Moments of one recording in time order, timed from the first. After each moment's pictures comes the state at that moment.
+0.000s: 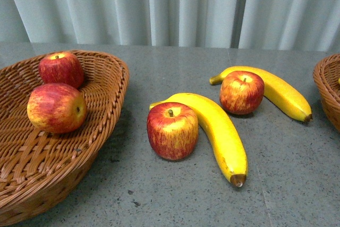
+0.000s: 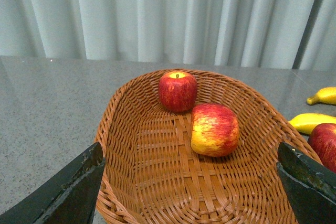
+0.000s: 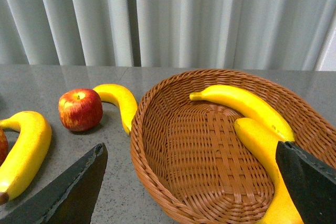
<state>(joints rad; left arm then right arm) 0.00 0.01 0.01 0.00 0.00 -0.01 0.00 0.00 0.01 0.00 0.00 0.00</state>
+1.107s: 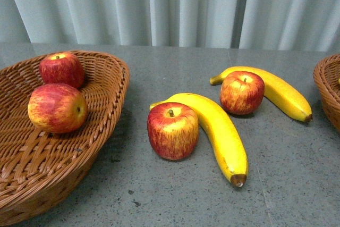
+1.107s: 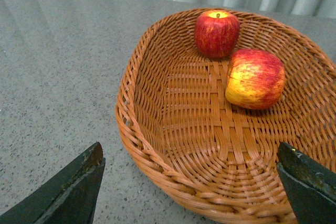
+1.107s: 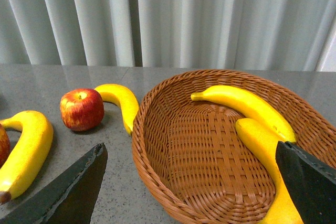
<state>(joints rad) -0.14 0.14 0.09 -0.18 -0.29 -0.08 0.00 0.00 0.01 -0.01 0.00 0.00</state>
